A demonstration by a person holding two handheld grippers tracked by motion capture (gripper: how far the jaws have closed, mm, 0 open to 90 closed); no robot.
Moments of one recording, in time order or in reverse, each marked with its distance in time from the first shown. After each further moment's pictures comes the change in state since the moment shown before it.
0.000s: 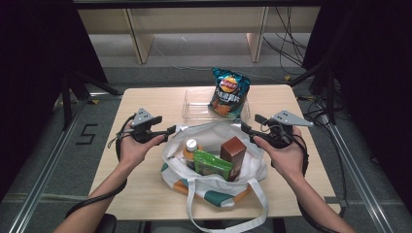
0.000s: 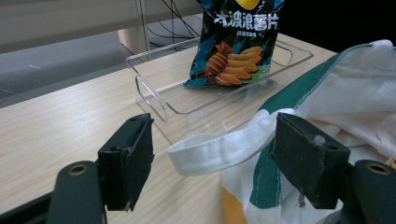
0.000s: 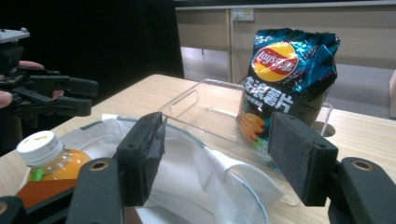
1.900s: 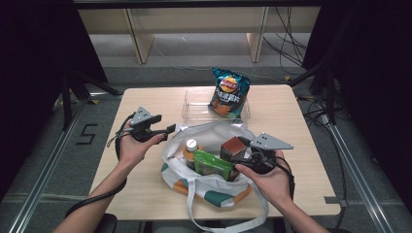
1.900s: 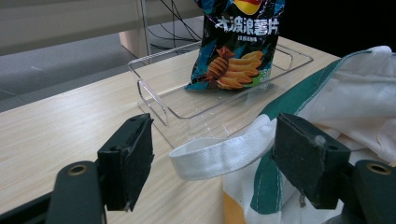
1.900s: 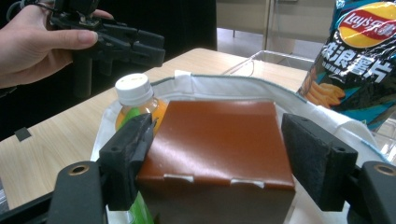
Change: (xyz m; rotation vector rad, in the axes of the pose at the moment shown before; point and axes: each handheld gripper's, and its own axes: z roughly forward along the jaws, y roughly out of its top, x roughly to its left) left arm 0.001 0.004 -0.001 -0.007 0.003 0.001; right arm 0.061 -0.035 -0.003 0.066 0.125 -0.056
